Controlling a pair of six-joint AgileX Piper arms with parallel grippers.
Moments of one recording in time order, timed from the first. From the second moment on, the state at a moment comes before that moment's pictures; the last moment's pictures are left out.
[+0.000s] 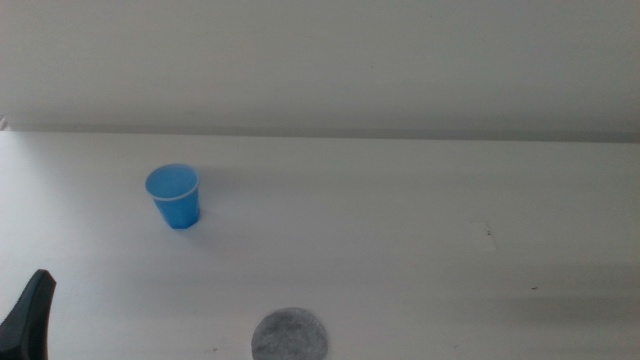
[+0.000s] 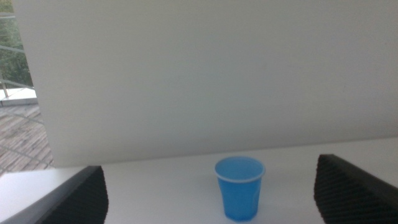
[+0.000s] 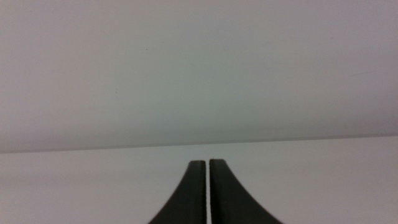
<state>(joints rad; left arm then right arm) -0.05 0.01 0.00 0.05 0.05 -0.05 0.05 0.00 0.00 -0.07 0.10 0.10</state>
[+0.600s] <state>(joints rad) -0.21 0.90 -0.88 -0.01 0.72 -0.05 0.05 0.00 0.00 -0.07 0.10 0.10</state>
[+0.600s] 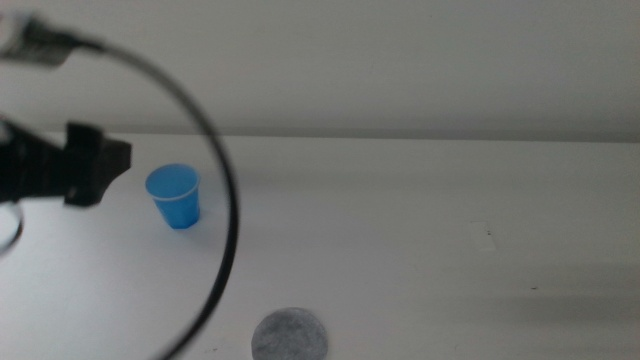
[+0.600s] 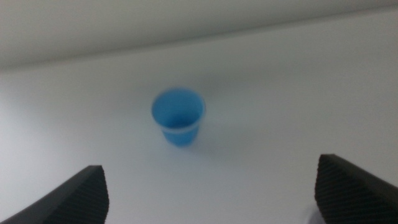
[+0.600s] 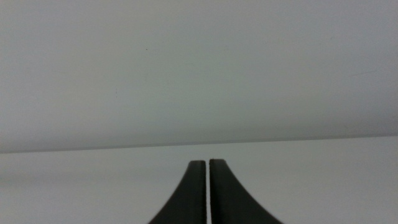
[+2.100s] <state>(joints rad) -0.16 1.87 -1.67 0.00 1.20 -0.07 0.05 0.00 0.00 -0.07 0.10 0.10</state>
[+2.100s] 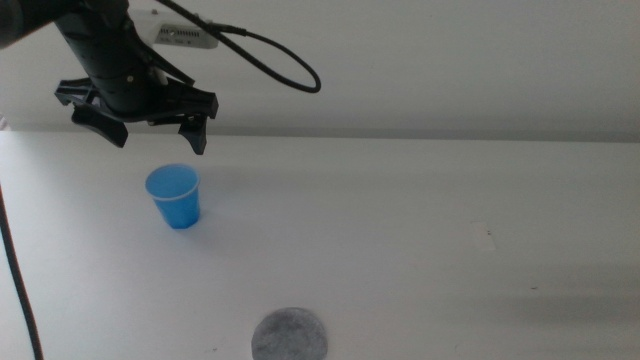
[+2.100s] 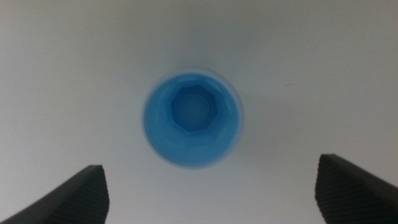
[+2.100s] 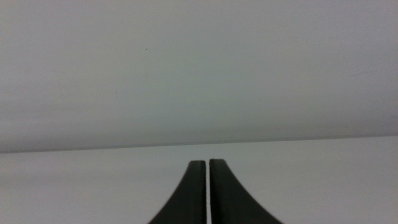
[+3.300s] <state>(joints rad) -0.08 2.12 -1.67 0.02 1.12 0.04 0.05 0.00 0.00 -0.07 0.10 0.10</state>
